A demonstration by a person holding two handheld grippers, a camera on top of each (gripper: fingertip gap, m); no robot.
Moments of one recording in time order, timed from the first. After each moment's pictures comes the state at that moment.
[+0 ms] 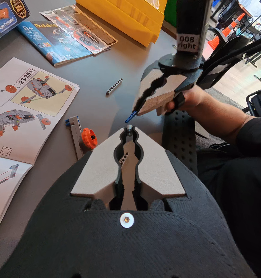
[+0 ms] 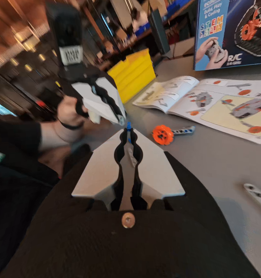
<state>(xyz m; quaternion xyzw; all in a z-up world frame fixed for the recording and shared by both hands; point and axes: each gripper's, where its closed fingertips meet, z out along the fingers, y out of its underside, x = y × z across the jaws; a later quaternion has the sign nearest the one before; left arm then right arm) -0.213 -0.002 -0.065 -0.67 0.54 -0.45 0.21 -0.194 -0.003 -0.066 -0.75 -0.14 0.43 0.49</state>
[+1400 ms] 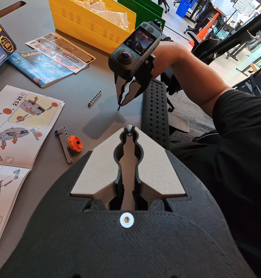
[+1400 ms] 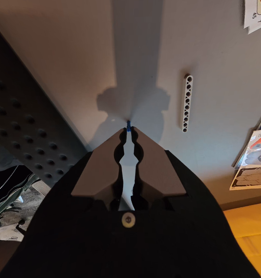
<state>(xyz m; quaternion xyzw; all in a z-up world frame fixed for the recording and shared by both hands) -0.240 -0.029 -0.002 -0.63 0.57 -0.48 0.21 -0.074 -0.070 -0.152 -0.90 -0.44 0.02 0.03</state>
